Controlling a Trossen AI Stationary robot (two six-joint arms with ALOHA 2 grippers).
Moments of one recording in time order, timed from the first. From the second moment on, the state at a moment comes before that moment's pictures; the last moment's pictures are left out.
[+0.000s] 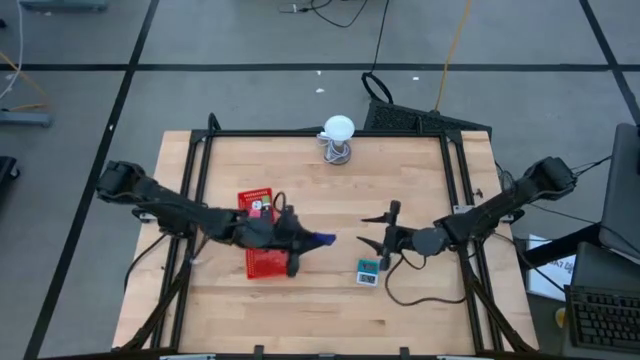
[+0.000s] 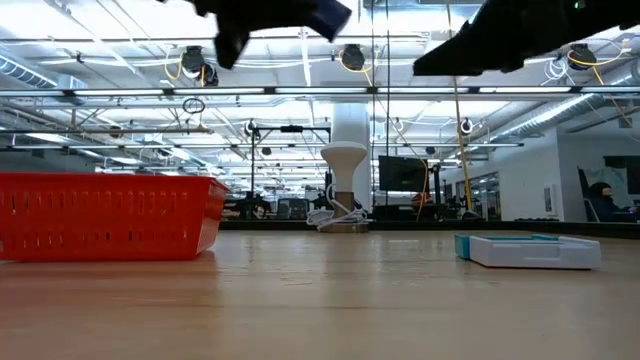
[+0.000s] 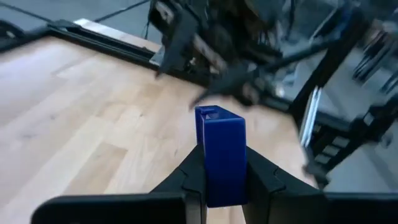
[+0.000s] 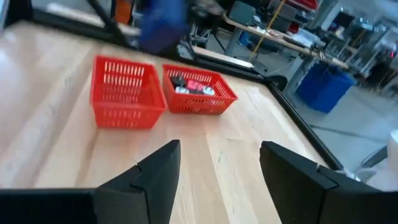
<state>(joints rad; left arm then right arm) -0.31 1.45 0.87 0.30 -0.30 -0.42 0.43 1.25 0.52 0.44 0.68 -0.13</state>
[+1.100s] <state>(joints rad) -0.75 1.42 0.61 -0.12 -0.83 -1.16 0.43 1.12 0.52 0.26 0.68 0.00</state>
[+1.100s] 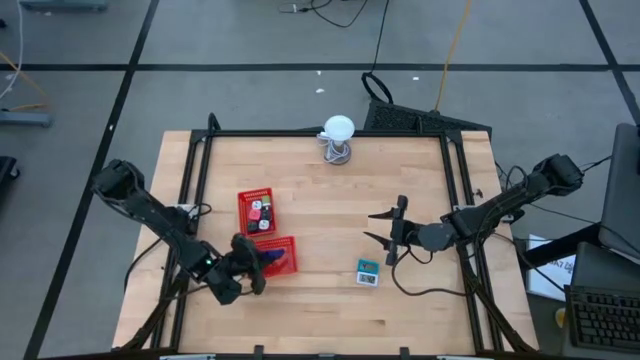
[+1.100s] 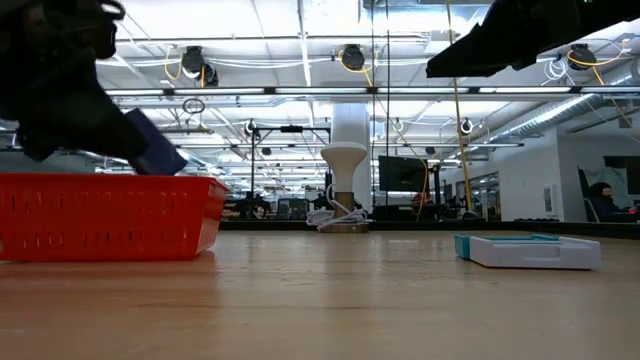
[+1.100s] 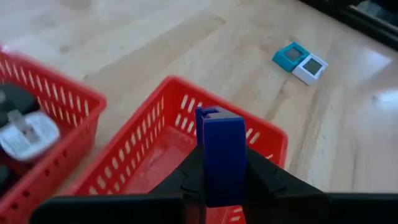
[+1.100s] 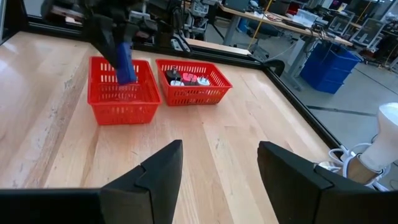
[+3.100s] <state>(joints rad) -0.57 1.12 0.48 0.37 -0.76 -0.84 0.53 1.56 0.40 0.42 0.44 0.40</state>
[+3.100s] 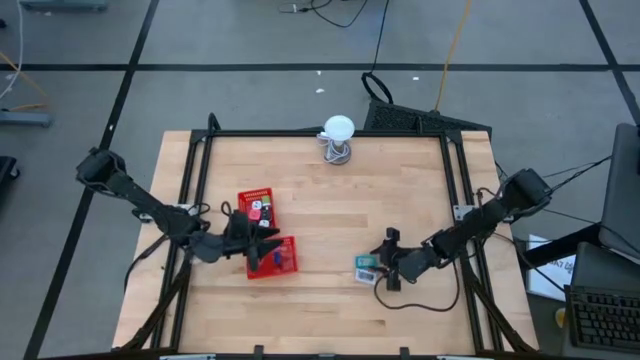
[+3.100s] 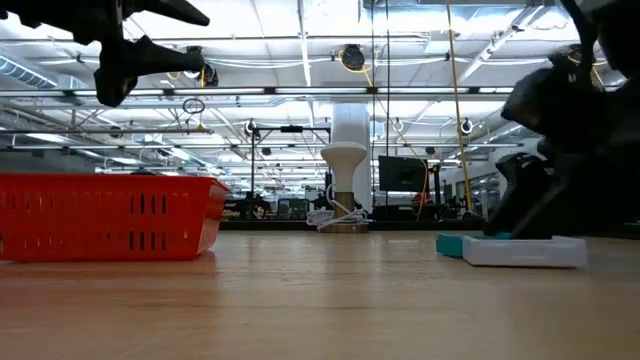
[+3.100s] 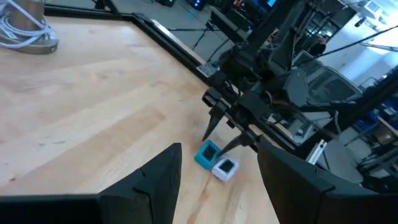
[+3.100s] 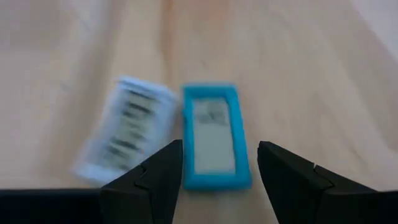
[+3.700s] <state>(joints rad) -0.54 1.12 0.48 0.36 -0.76 -0.81 0.44 1.56 0.39 0.40 0.37 0.21</state>
